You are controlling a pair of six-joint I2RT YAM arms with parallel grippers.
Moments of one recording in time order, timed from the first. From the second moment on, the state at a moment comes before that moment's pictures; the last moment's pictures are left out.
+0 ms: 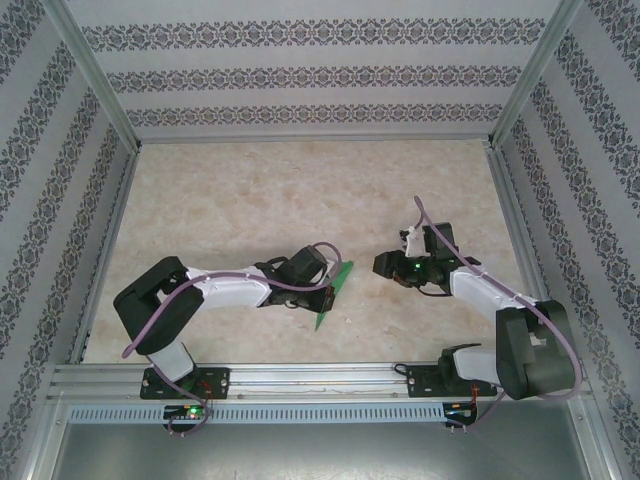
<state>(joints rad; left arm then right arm) -0.86 1.68 0.82 -0.12 0.28 -0.58 0.16 1.29 0.52 -0.21 -0.69 0.51</state>
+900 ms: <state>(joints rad) -0.76 1.72 0.64 0.39 0.51 -0.87 0.38 1.38 0.47 0.15 -0.57 0.81</state>
